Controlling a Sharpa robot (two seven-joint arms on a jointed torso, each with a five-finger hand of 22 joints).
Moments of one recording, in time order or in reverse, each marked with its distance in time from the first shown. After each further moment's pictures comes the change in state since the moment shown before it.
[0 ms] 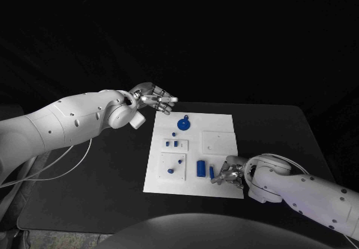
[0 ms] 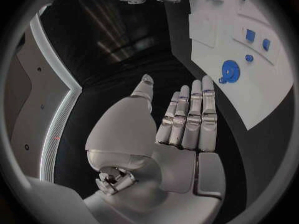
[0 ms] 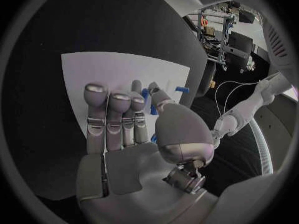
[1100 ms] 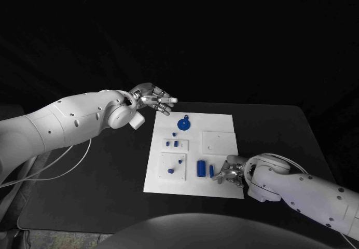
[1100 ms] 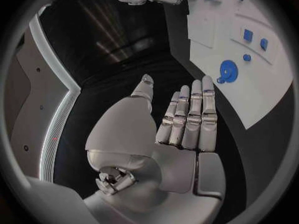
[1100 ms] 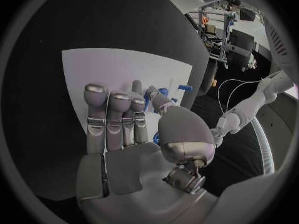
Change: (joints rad) left arm 0.000 -0.002 -0.001 0.000 -0.006 0.002 -0.008; left_hand 0.000 0.000 -0.003 -0.003 0.000 0.000 0.000 0.000 0.000 0.000 0.000 0.000 0.000 0.000 0.000 0.000 0.000 0.000 0.000 0.000 0.000 0.000; right arm -0.004 0.016 0.007 -0.033 0.001 -0.008 -0.002; right_hand -0.104 0.009 0.153 -0.015 0.004 0.000 0.000 0.000 0.022 0.000 0.000 0.016 -0.008 0.000 0.000 0.000 -0.013 0.000 0.000 0.000 0.000 0.001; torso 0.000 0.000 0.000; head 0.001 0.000
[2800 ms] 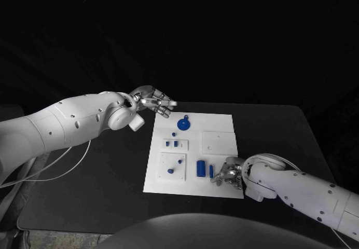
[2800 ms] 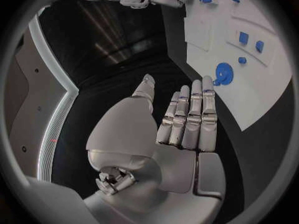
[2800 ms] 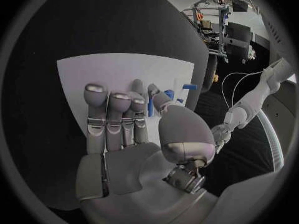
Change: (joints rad) left arm 0.000 0.003 -0.017 -0.006 -0.004 0.010 -0.008; left_hand -0.001 0.028 -0.017 -0.028 0.000 0.000 0.000 0.000 0.000 0.000 0.000 0.000 0.000 0.000 0.000 0.000 0.006 0.000 0.000 0.000 0.004 -0.001; right arm -0.006 0.043 0.005 -0.079 0.081 0.036 -0.011; right_hand 0.004 -0.006 0.003 -0.039 0.047 0.001 0.000 -0.002 0.009 0.000 0.000 0.003 0.000 0.000 0.000 0.000 -0.004 0.000 0.000 0.000 0.000 -0.001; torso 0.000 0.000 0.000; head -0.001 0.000
